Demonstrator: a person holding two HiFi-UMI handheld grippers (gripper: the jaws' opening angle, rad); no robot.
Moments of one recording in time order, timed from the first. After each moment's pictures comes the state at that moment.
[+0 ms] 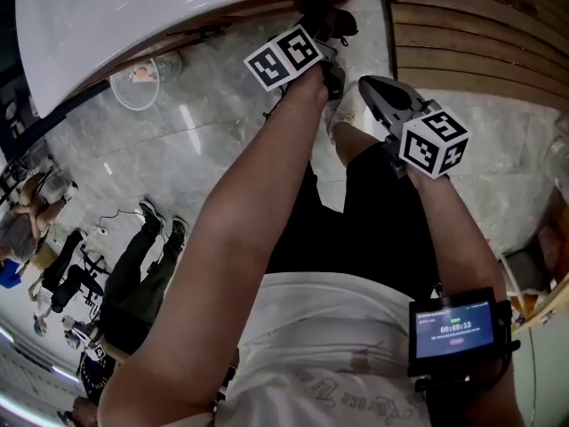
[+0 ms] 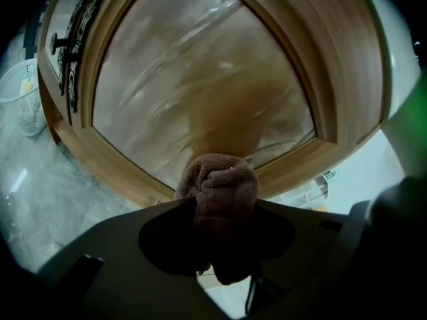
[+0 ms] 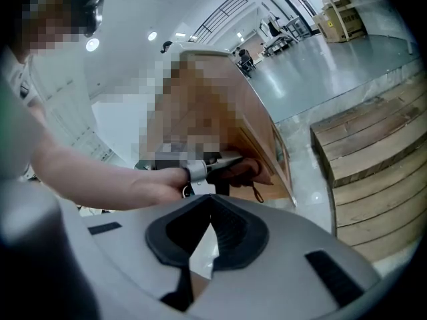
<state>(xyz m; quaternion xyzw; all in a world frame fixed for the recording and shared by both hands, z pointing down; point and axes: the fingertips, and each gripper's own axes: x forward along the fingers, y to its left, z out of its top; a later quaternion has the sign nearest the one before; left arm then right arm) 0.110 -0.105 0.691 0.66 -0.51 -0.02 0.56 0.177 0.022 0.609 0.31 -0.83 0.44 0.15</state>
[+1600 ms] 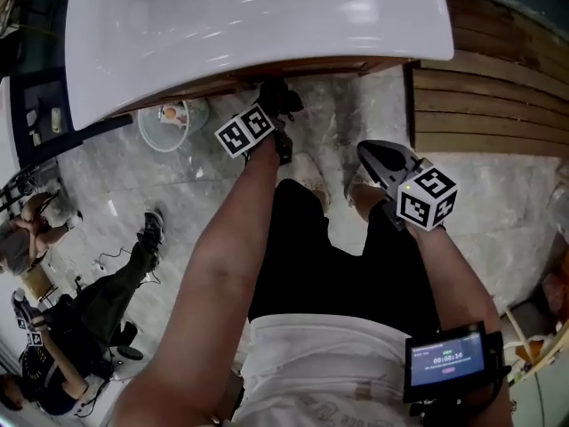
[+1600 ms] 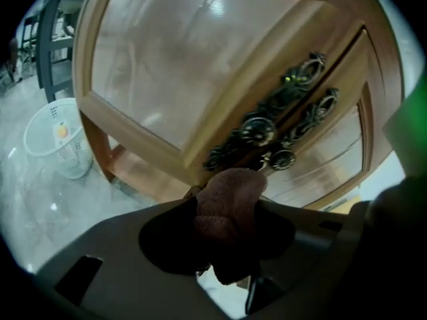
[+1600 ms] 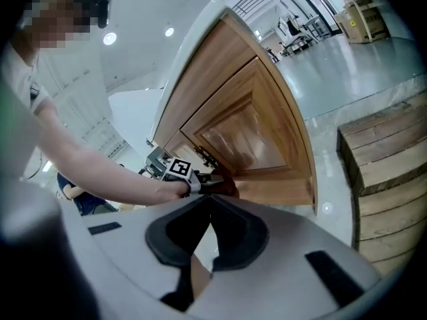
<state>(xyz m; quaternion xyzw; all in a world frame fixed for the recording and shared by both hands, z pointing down) -0.093 -0.088 0.776 0.61 -0.59 0.08 0.52 0.105 0.011 0.633 0.26 -0.86 0.42 0.14</state>
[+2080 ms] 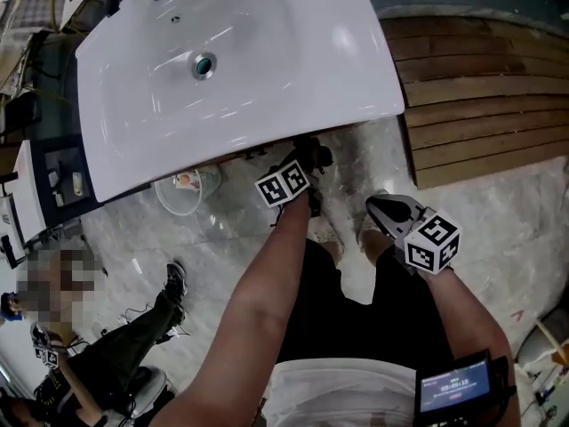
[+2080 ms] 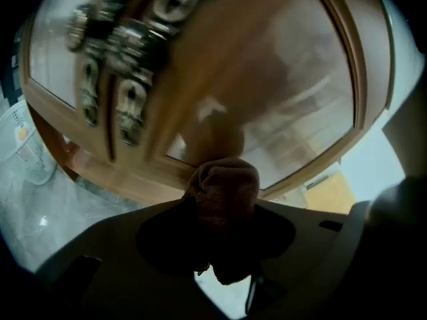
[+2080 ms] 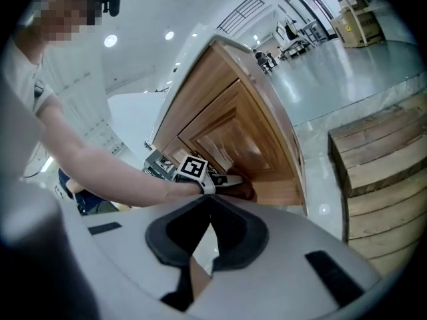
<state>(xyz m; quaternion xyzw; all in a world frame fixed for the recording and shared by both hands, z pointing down) 0.014 -0.102 0.785 0.67 -0.51 0.11 0.52 0.147 0.017 0.627 0.27 -0.86 0.41 0.14</state>
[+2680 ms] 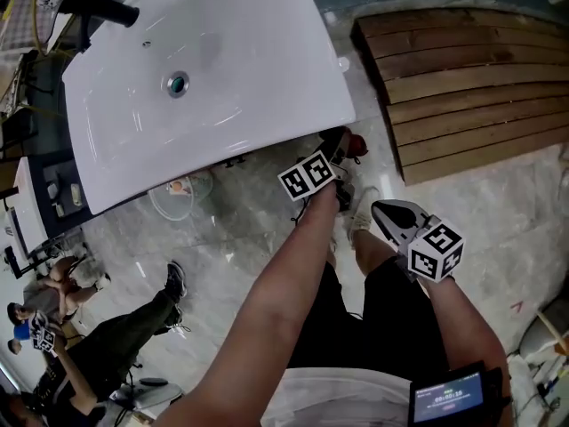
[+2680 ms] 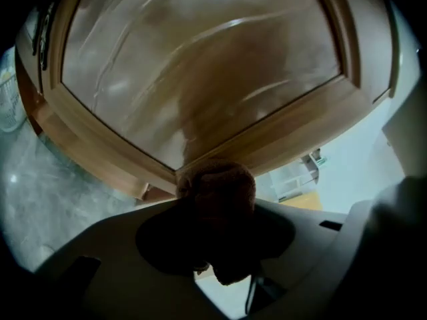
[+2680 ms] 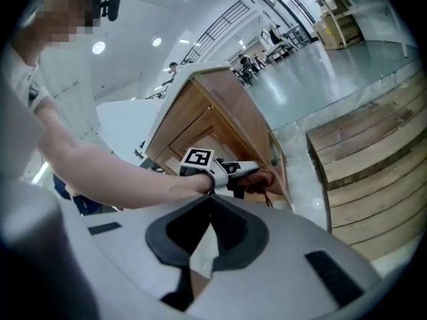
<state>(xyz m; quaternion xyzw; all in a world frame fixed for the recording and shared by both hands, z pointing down) 0.166 -0.118 0.754 0.68 -0.45 0.03 0.58 0.220 0.025 0.614 0.32 -0.83 0.44 0.12</state>
